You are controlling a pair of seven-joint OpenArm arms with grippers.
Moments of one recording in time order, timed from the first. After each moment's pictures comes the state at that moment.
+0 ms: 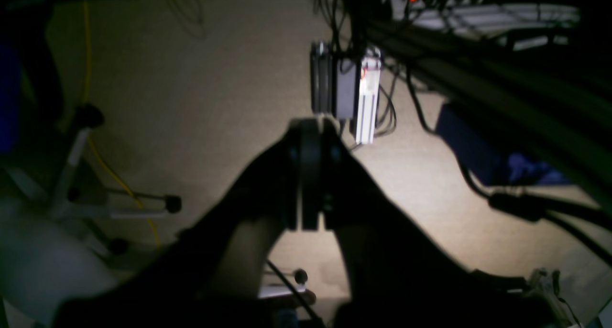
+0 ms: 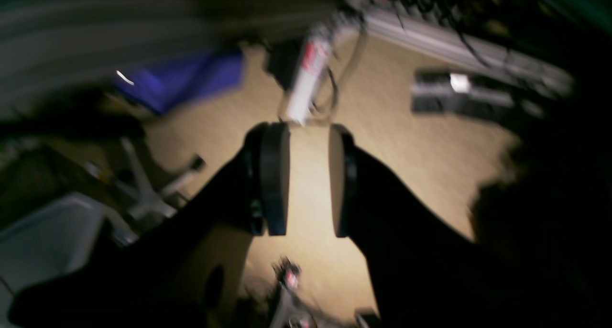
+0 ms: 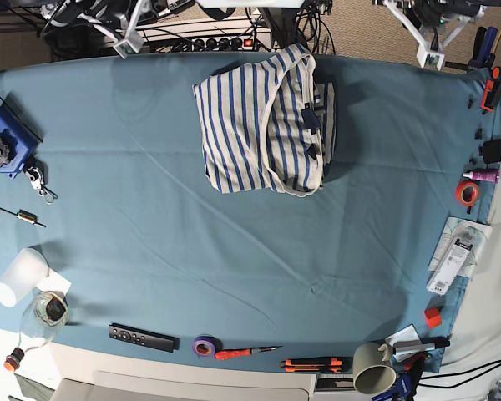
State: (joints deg) left arm 50.1 -9.4 -17.6 124.7 -20.3 -10.8 67.0; right arm -46.9 12.7 23.7 116.4 37.3 37.4 -77.8
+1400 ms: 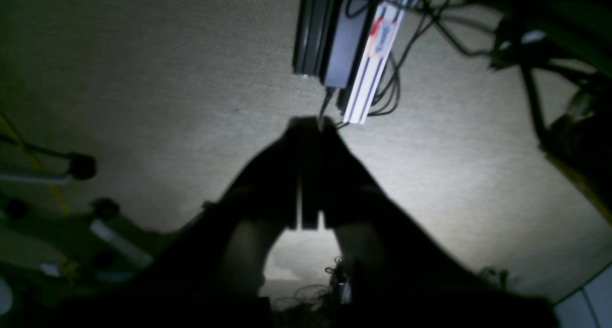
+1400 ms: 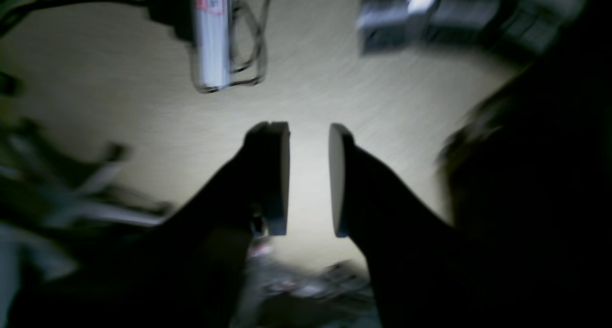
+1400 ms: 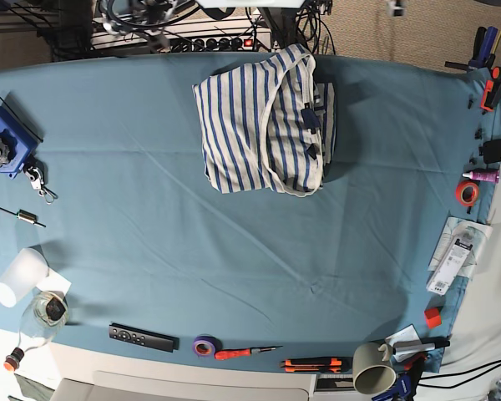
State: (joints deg) left arm 30.1 -2.1 -17.8 50.6 -0.8 -16.7 21.1; right arm -15.5 14.1 1.0 40.8 -9.7 25.3 -24.9
